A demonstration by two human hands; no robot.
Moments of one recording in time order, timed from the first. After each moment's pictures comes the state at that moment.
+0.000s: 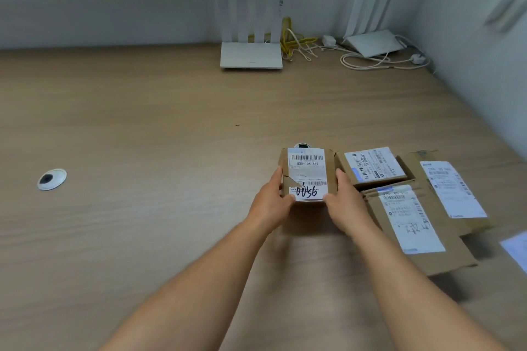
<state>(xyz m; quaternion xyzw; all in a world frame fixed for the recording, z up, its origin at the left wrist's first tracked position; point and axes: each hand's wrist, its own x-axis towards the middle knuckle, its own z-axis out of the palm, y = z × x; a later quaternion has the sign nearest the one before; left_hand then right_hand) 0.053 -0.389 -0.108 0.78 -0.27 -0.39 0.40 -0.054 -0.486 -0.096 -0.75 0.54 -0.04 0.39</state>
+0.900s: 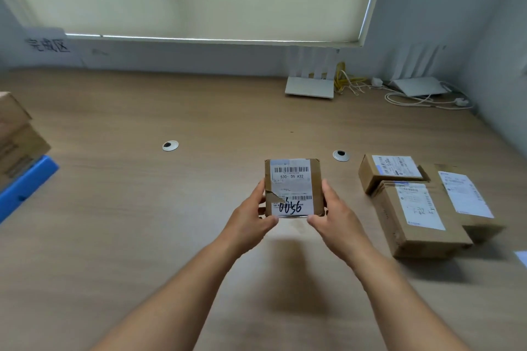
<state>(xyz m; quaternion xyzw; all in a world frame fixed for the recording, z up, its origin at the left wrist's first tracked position) -0.040 -0.177 -0.036 0.80 -0.26 -0.27 0.47 -0.138 -0.330 -0.049 -0.87 0.27 -0.08 0.40</state>
